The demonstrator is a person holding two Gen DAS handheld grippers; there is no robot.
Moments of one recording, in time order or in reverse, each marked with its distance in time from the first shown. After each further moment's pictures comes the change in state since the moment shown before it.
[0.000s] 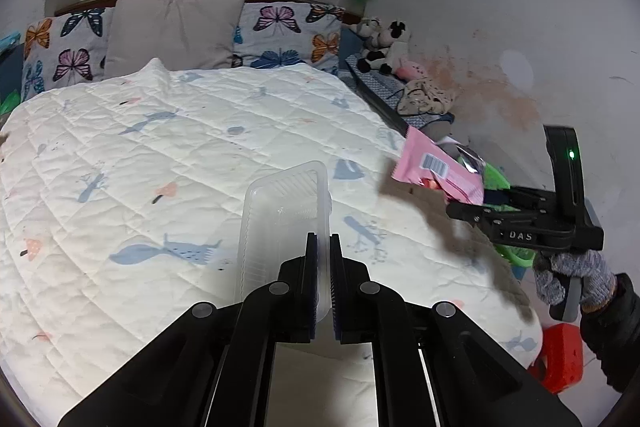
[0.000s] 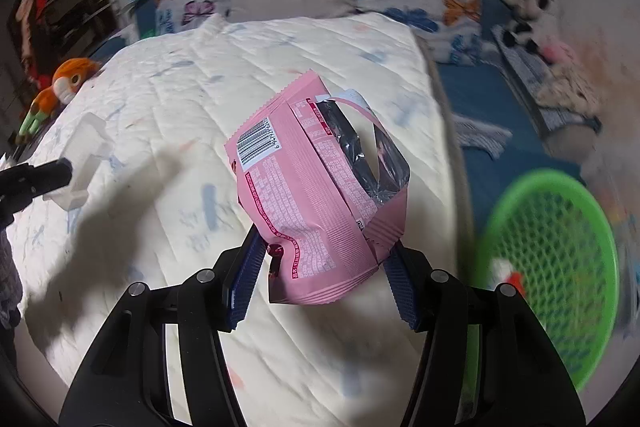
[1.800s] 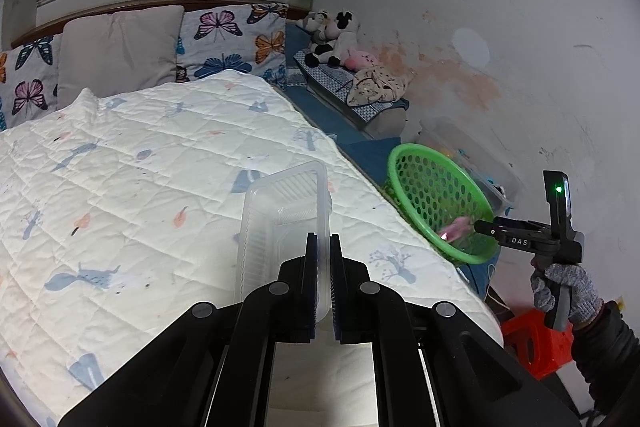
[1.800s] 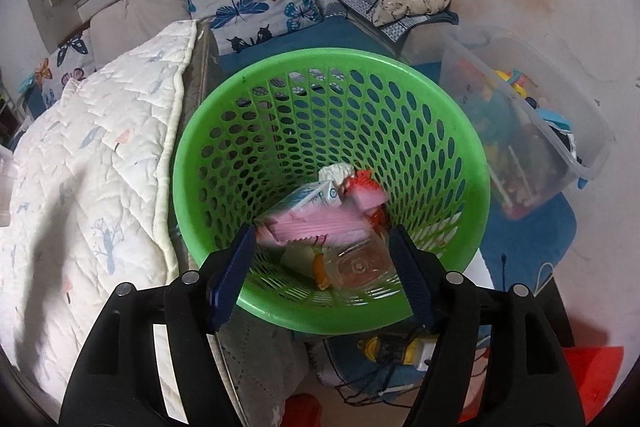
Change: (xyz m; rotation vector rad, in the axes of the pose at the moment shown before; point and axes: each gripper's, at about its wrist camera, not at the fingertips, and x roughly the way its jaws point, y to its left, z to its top) left arm 0.019 -0.090 0.015 0.110 0.021 -0.106; right arm -0.074 -0.162 -0.118 0.396 -0.006 -0.258
